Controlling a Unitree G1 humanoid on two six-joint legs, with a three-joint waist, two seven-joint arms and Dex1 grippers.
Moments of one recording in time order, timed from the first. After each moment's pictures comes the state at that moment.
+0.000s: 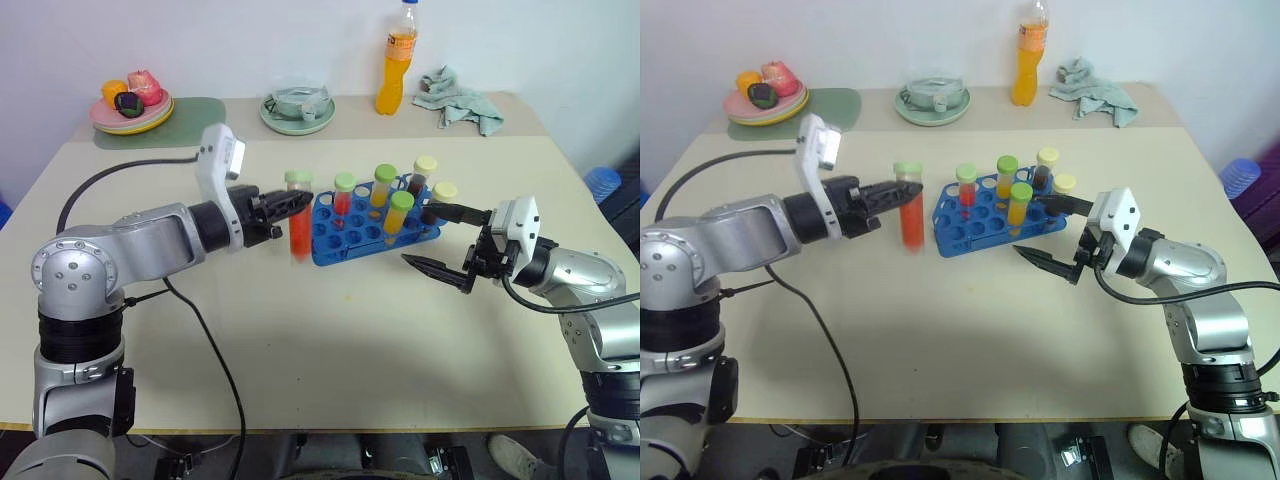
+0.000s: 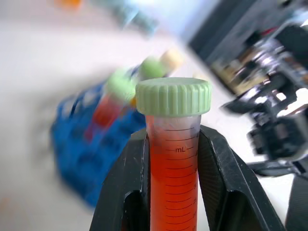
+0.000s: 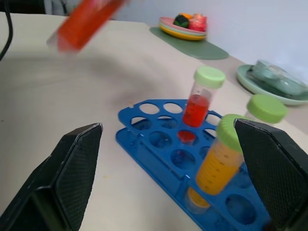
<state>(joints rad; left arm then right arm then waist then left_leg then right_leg) -0.64 0.61 0.13 -0.37 -1.44 1.00 0.02 -0.23 -0.72 -0.15 -0.18 0.50 0.17 1.00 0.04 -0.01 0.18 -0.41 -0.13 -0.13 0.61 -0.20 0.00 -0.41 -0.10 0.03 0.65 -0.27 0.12</state>
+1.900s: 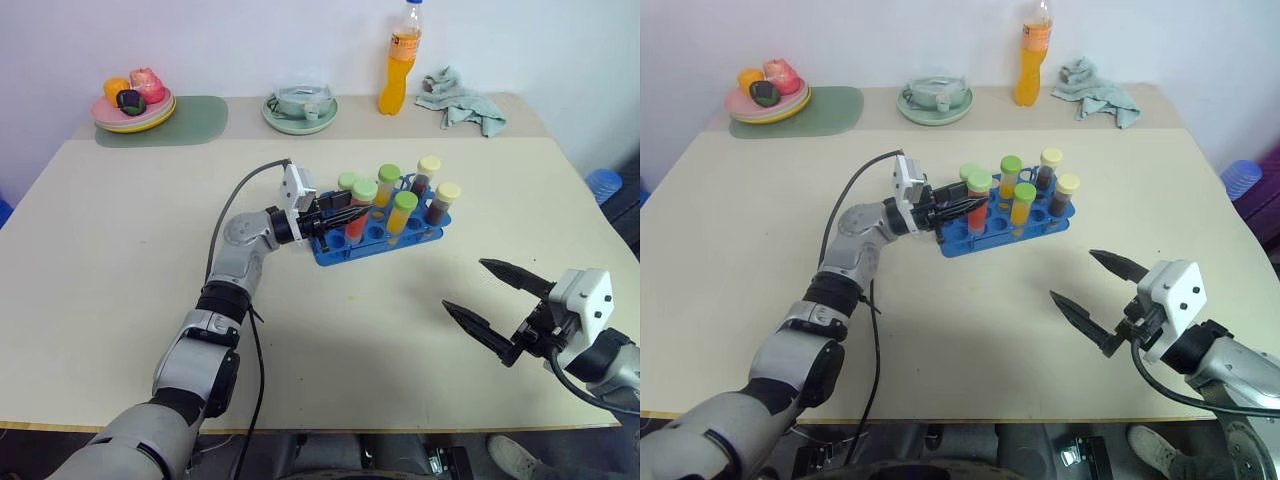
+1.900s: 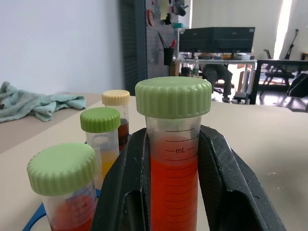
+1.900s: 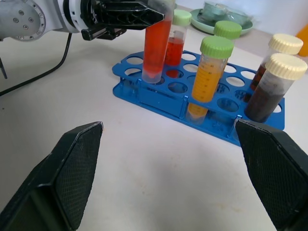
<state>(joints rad) -0.82 0.13 -0.06 0.69 -0.33 -0.19 -1.12 0.38 -0.68 -0.47 -0.69 0.63 0.36 0.73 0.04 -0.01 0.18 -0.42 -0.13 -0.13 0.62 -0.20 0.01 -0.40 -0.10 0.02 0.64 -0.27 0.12</state>
